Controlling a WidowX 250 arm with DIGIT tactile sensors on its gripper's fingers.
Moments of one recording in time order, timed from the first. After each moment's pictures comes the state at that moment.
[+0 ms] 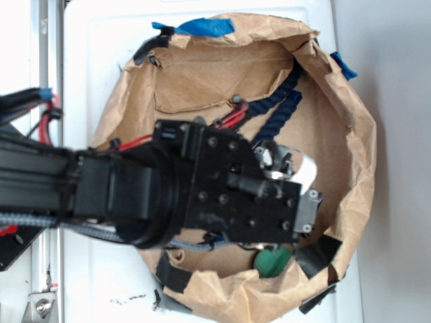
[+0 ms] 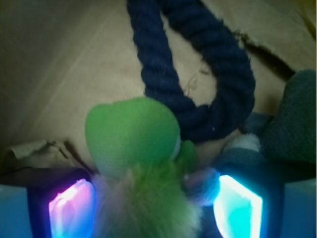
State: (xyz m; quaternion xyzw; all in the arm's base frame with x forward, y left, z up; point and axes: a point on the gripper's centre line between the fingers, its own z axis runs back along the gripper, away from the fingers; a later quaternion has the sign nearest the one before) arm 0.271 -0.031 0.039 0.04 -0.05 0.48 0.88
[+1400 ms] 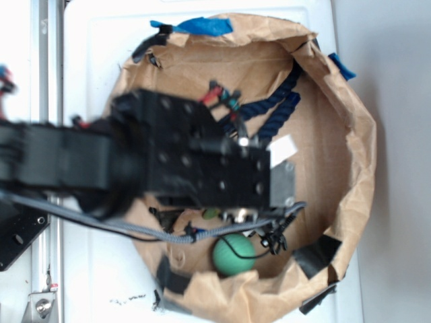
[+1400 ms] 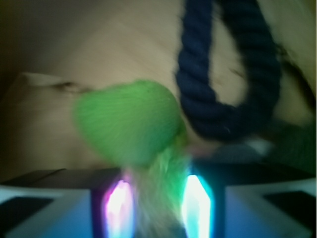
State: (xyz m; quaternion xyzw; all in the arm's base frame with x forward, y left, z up) arm 0.271 -0.034 0.072 -0.03 -0.05 0.26 0.96
